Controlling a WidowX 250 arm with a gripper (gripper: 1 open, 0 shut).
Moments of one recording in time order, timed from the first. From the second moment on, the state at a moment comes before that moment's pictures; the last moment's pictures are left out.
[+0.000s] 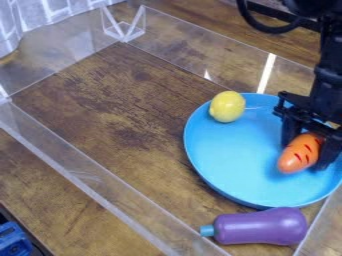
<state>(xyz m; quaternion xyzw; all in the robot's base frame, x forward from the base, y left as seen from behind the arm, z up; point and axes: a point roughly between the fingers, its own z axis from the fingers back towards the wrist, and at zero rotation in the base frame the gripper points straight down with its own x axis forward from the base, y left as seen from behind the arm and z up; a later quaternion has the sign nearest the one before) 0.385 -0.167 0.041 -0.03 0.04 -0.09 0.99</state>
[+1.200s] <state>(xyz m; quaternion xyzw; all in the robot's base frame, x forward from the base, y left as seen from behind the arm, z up) 0.385 -0.151 0.123 -0.04 0.01 -0.07 1.00</state>
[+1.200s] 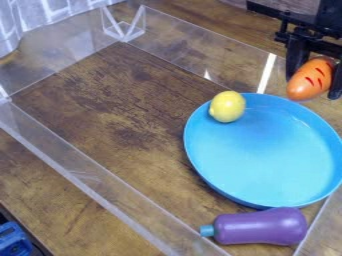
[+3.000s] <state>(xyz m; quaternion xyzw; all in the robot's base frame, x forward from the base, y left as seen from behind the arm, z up) 0.361 -0.089 0.115 -0.03 0.01 -0.18 0.98</state>
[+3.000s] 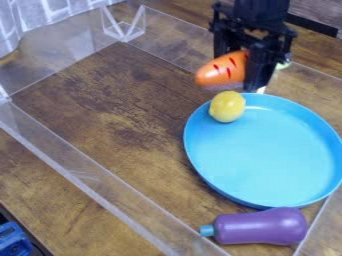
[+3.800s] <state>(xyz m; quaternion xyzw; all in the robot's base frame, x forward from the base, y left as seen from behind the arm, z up) 0.378 -0.099 0.130 -0.01 0.00 -0.12 0.99</state>
